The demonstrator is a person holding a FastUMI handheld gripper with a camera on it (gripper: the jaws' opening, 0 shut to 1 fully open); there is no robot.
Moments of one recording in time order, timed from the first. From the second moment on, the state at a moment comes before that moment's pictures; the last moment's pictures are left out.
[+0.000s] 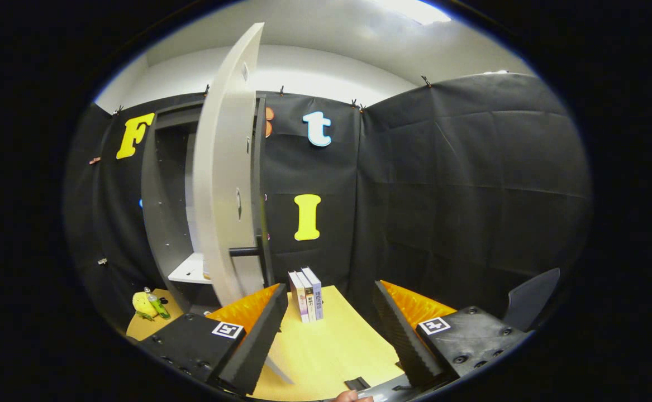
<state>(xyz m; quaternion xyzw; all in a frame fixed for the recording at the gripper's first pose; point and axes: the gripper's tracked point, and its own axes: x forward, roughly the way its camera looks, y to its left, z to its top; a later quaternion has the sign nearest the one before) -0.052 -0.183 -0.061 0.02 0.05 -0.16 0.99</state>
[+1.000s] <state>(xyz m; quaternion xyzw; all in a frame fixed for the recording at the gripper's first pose) -0.026 -0.100 -0.066 0.06 0.07 -0.09 0.99</state>
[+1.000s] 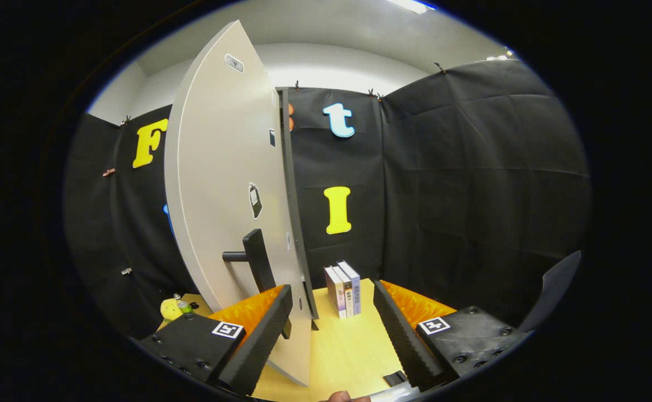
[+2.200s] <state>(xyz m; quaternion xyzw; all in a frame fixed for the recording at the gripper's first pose) 0.042 0.076 -0.062 0.08 0.08 0.07 0.99</state>
